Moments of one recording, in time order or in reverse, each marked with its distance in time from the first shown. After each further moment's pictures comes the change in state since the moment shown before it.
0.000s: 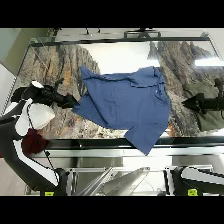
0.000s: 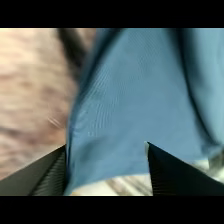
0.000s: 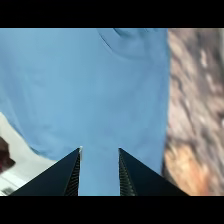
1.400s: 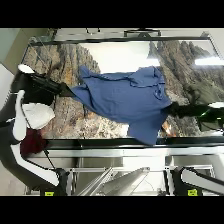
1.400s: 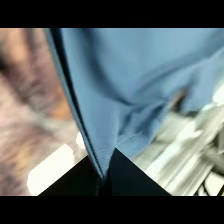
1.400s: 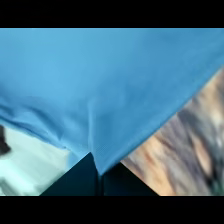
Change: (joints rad) left arm 0.006 0.138 0.237 -0.159 -0.242 -0.040; right arm 0.232 0.114 -0.221 0.188 -0.214 -0.126
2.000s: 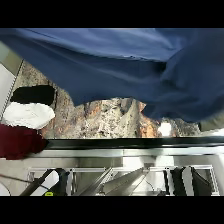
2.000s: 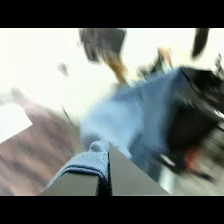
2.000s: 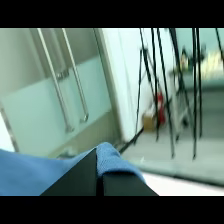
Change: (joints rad) left arm 0.326 0.711 0.002 -0.943 0.130 0.193; right arm -0.397 0.591 0.613 0.559 0.066 -0.061
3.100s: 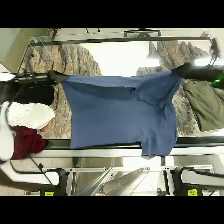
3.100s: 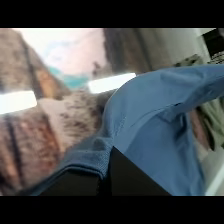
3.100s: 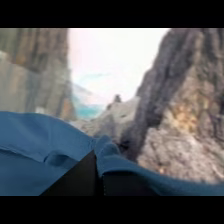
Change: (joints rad) left arm -0.258 -0.552 -0.268 0.625 0.304 -0.005; right arm 0.513 -0.806 -0.087 -0.584 -0.249 0.154
